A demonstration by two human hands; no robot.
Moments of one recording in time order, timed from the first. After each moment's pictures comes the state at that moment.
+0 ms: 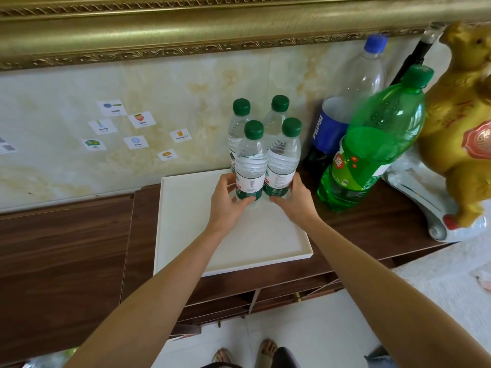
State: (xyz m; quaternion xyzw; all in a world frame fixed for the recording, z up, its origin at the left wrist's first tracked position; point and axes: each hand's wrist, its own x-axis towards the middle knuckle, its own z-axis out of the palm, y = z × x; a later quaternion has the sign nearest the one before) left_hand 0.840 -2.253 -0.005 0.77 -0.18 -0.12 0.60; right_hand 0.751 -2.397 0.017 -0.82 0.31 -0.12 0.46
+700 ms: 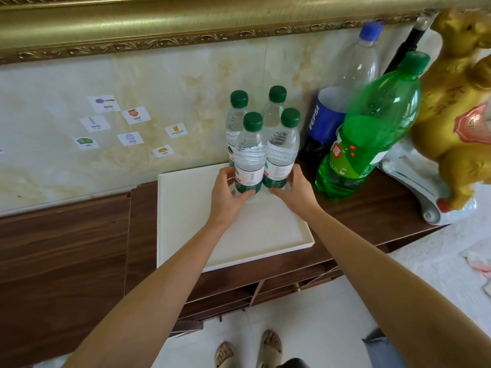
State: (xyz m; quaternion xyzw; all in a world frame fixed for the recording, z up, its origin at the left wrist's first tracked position) left_hand 0.844 -2.250 -0.009 0.78 -0.21 -0.13 0.58; right_hand 0.751 -2.393 0.017 -0.81 0.35 -0.11 0.45
